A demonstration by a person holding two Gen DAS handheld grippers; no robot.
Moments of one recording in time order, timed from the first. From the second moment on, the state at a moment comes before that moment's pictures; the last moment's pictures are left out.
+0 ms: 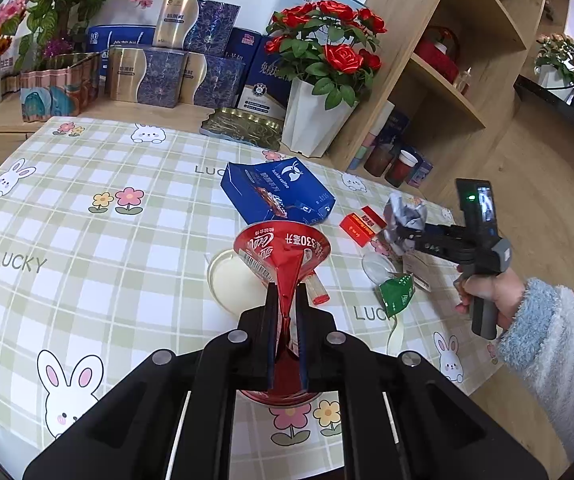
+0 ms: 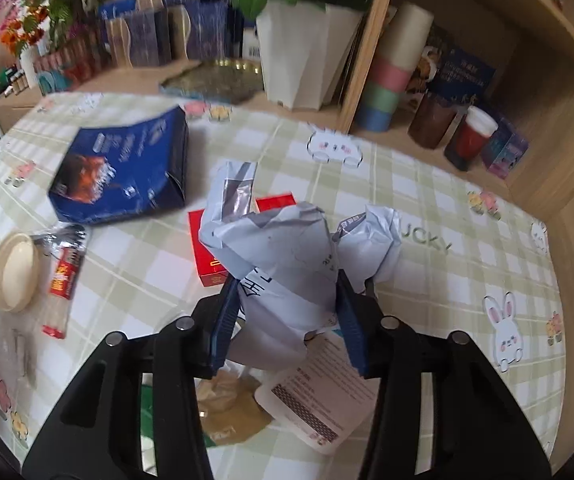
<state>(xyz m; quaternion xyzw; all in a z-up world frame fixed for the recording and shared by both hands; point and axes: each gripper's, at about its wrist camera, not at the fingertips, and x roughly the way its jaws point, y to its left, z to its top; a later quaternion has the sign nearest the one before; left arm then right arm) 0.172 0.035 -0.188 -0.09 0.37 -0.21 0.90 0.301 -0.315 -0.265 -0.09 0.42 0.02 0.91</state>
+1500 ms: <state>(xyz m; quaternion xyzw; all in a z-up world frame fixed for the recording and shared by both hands) -0.004 0.025 -0.160 -0.04 0.34 -0.25 0.90 -0.019 -0.237 -0.215 -0.01 0.34 0.18 0.92</state>
